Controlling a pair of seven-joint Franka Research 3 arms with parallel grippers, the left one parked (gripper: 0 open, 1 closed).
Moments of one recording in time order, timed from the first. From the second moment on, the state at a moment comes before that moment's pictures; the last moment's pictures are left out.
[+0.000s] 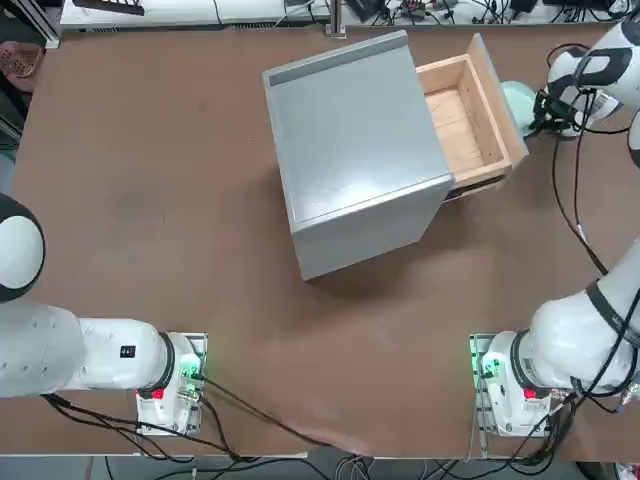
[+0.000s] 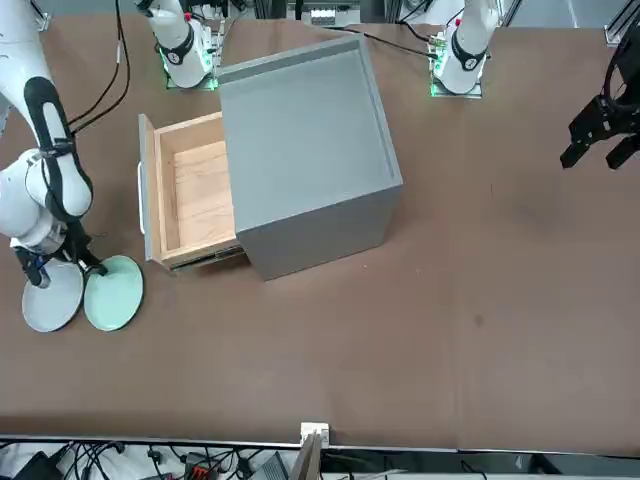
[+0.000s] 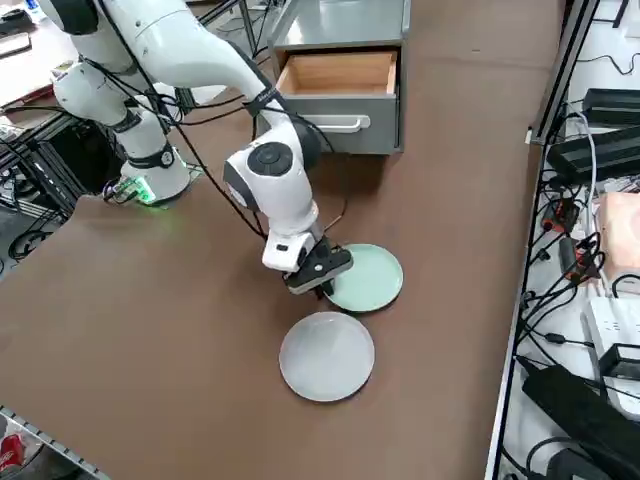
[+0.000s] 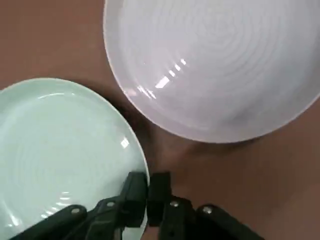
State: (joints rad) arm -0.30 0.56 -0.04 -1.90 0.16 2.55 0.28
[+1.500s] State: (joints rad) arm -0.22 0.12 0.00 -1.54 0.32 1.55 0.06
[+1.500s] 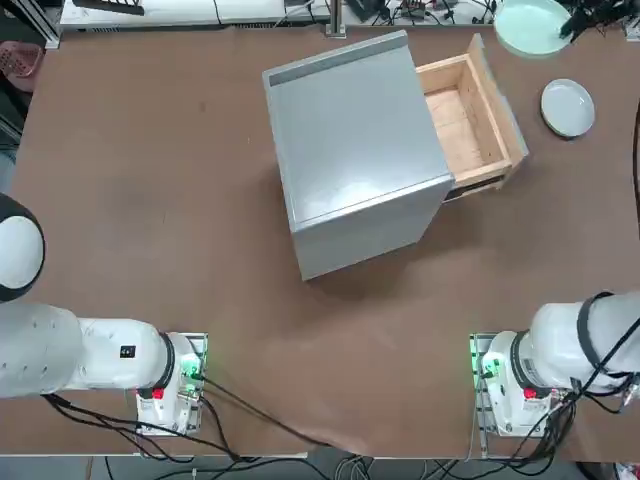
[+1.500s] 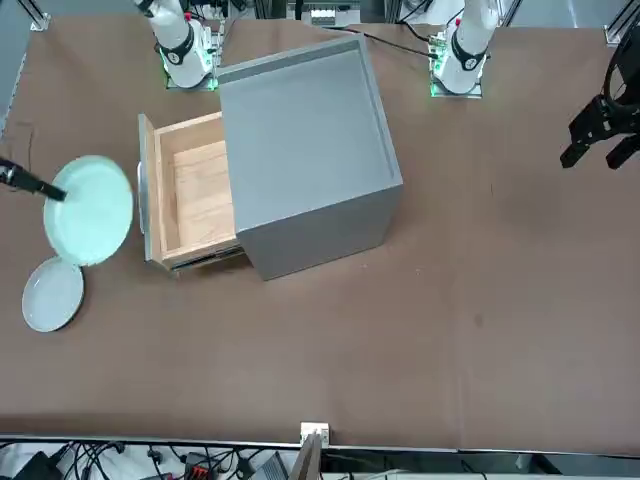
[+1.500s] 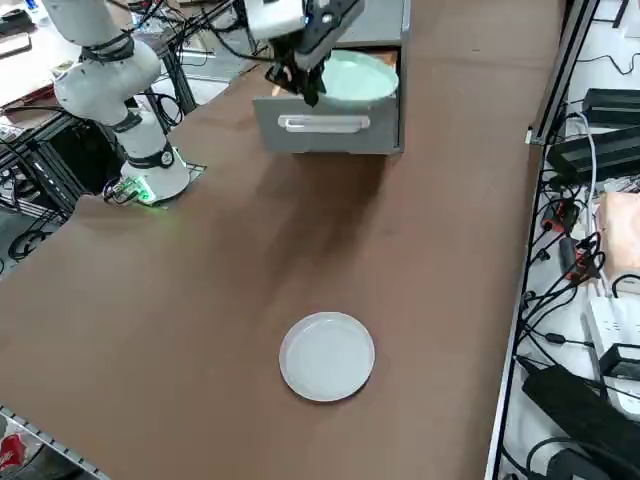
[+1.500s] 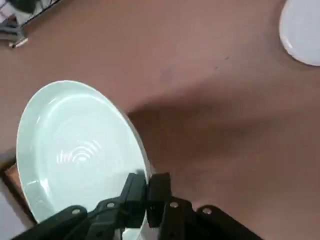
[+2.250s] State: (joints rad) arm 0.08 0.09 0.01 -1.65 0.14 1.53 0.07
